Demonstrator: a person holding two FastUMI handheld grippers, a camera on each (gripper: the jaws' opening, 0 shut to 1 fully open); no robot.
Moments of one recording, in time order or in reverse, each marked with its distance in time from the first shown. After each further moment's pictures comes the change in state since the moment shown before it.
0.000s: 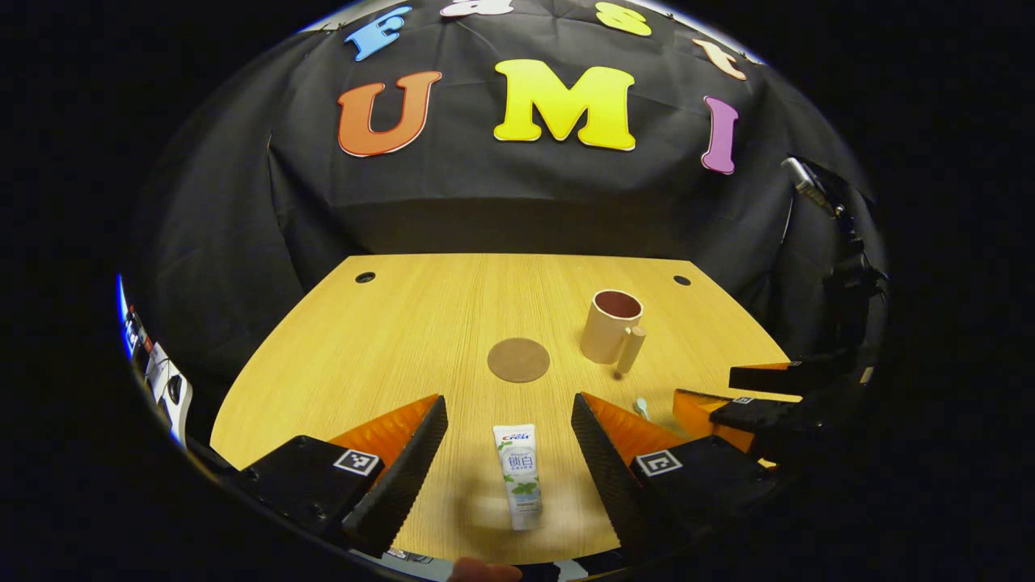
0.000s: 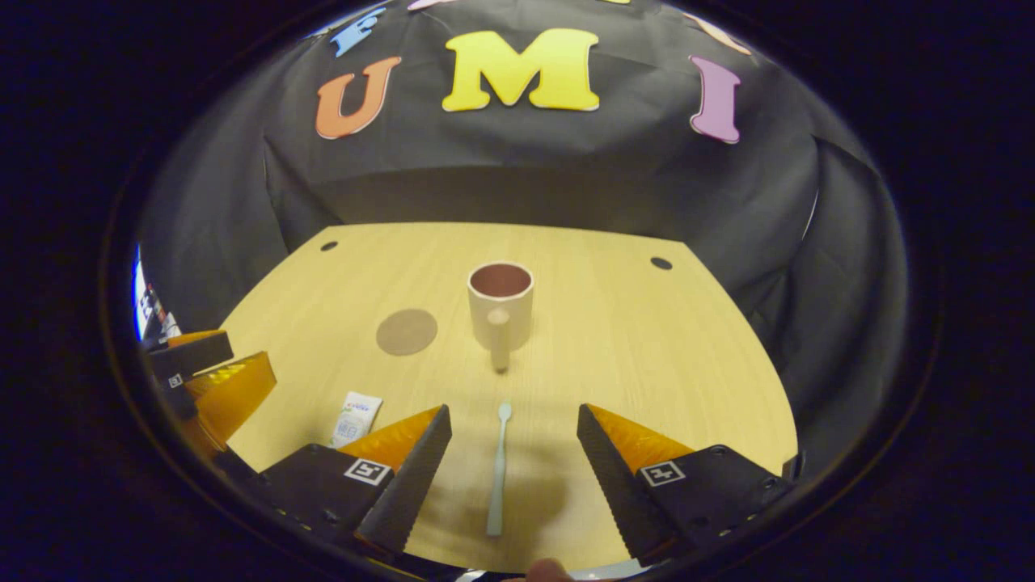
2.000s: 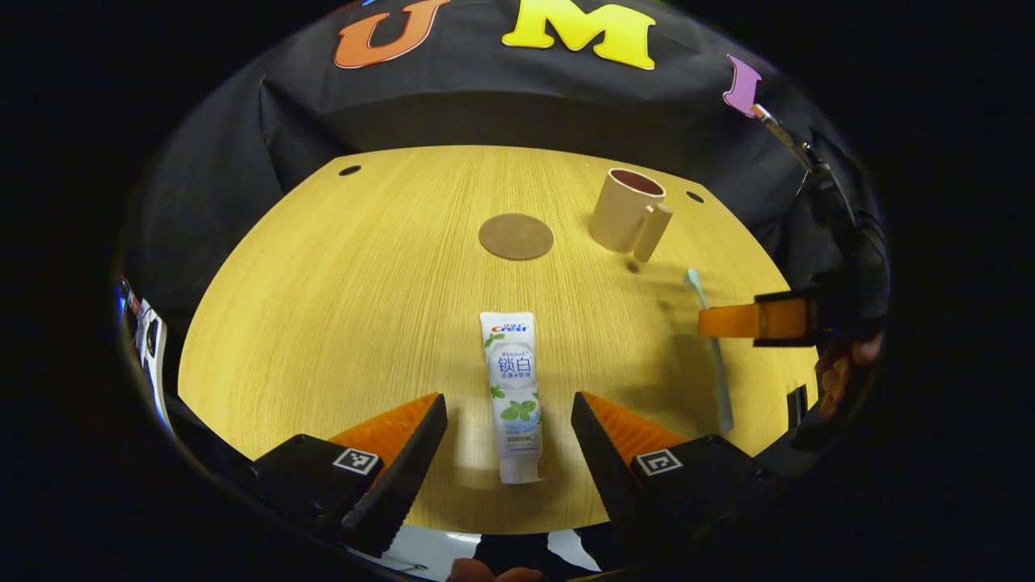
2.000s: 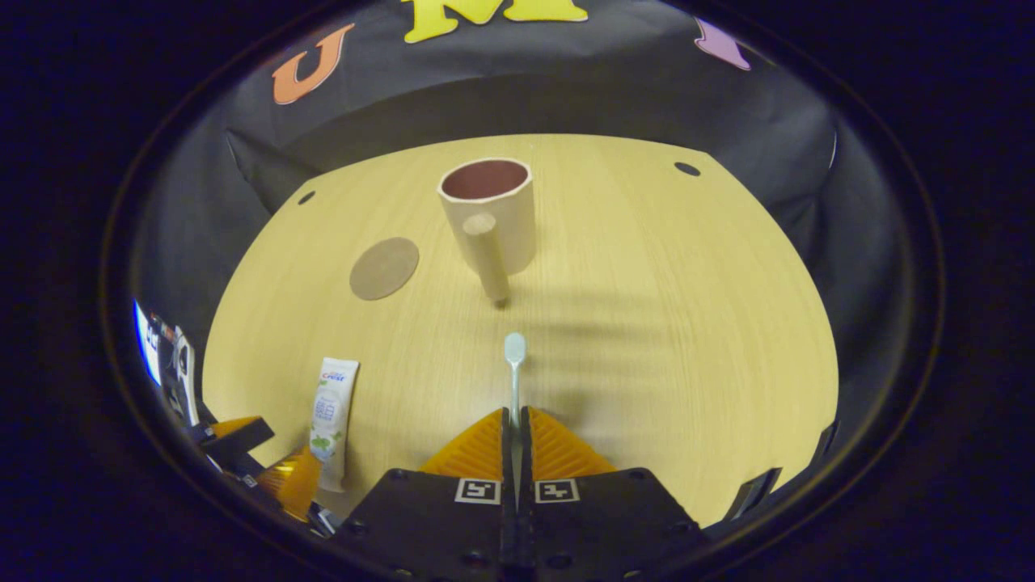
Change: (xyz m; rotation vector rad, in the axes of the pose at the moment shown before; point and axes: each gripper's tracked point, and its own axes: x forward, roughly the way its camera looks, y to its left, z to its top) left arm 0.020 -0.014 -0.125 -0.060 0.350 -0.031; right arm 0.037 -0.002 -0.026 0.091 0.239 0.050
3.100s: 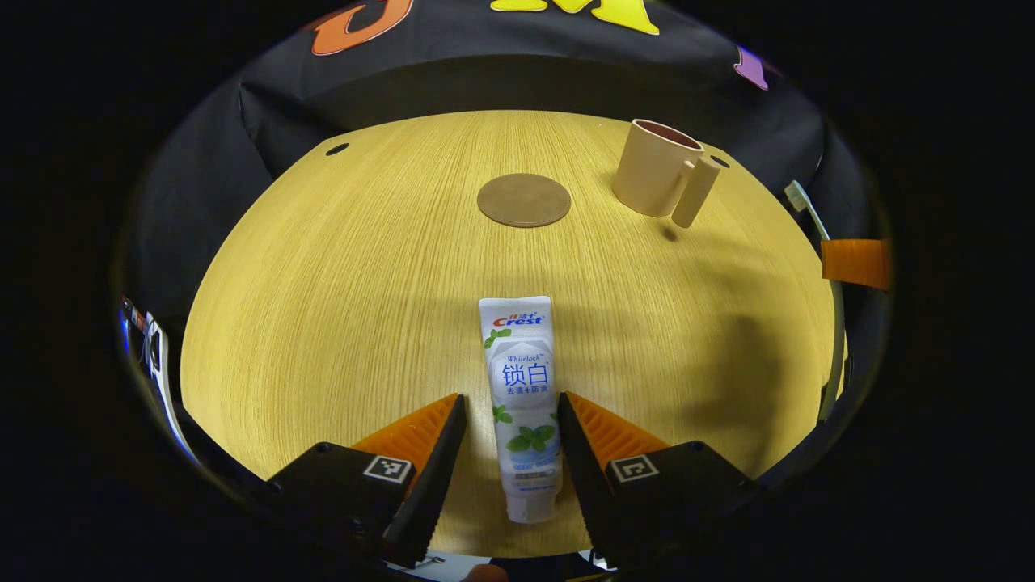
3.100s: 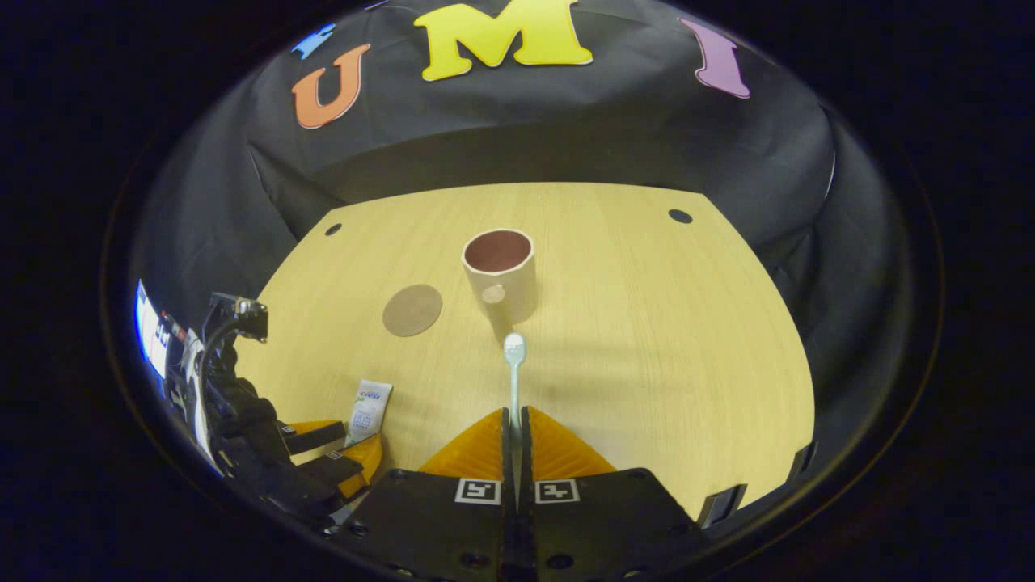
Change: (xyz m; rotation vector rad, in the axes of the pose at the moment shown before) left arm 0.051 0.007 -0.003 0.039 0.113 0.057; right arm -0.049 -0.001 0.030 -0.038 -0.115 0.044
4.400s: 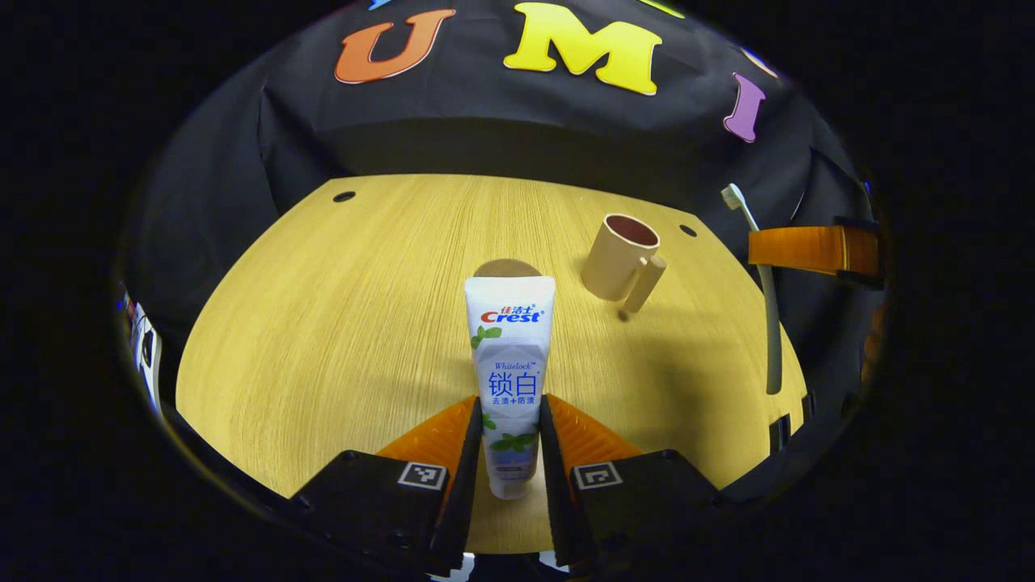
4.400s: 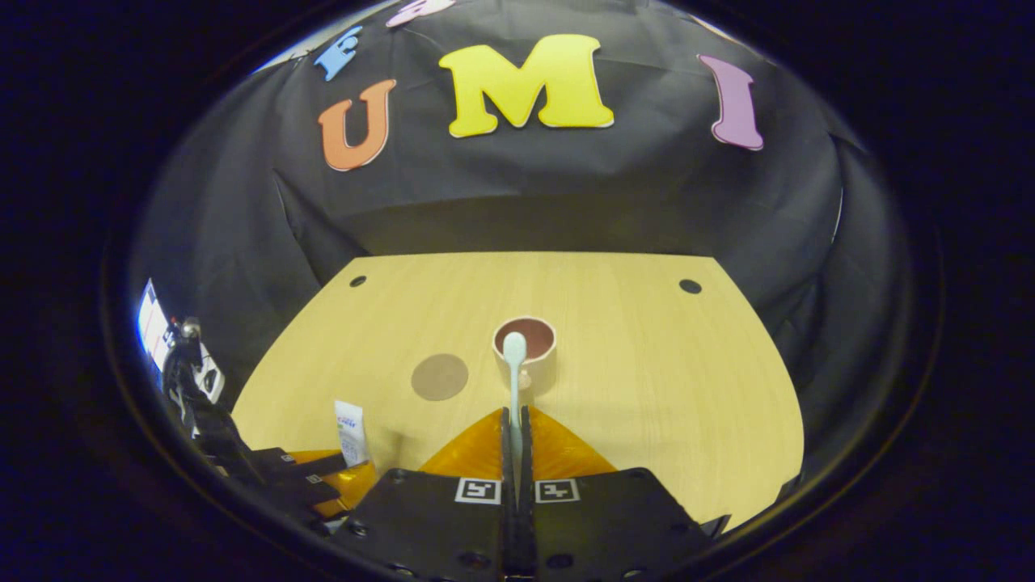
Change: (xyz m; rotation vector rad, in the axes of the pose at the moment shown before) left arm -0.074 -0.002 0.064 -0.068 -0.259 -0.079; right arm -0.028 0.025 0.086 -0.047 -0.255 0.050
